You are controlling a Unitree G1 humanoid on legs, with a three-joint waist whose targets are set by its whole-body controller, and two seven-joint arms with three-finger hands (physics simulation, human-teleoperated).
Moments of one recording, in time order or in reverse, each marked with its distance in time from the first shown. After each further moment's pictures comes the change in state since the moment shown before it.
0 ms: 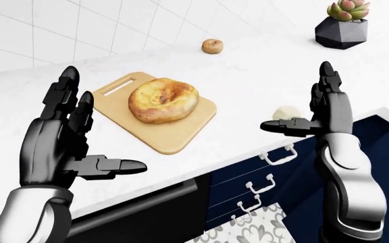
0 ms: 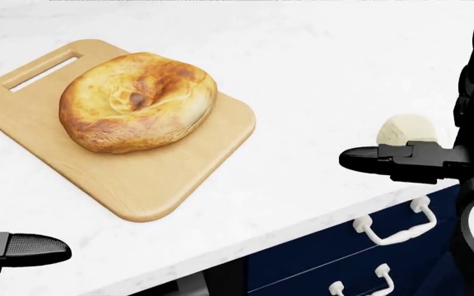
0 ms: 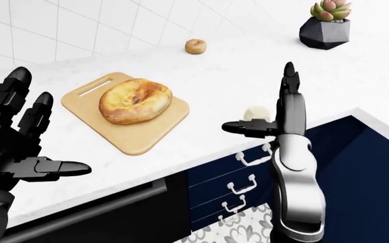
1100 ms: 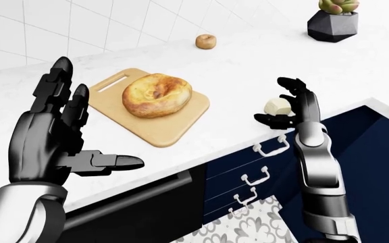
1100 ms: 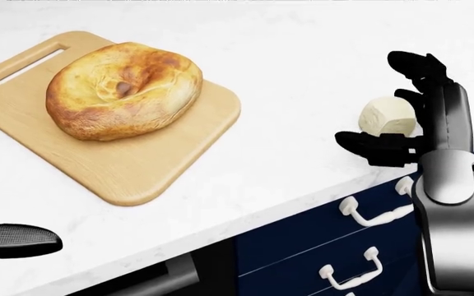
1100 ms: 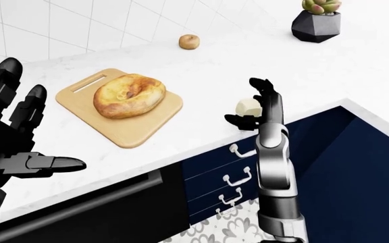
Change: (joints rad) left arm -0.041 0.072 0.040 -0.004 -0.139 0.027 0.093; right arm -0.144 0.015 0.044 0.505 -0.236 -0.231 0.031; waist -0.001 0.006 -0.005
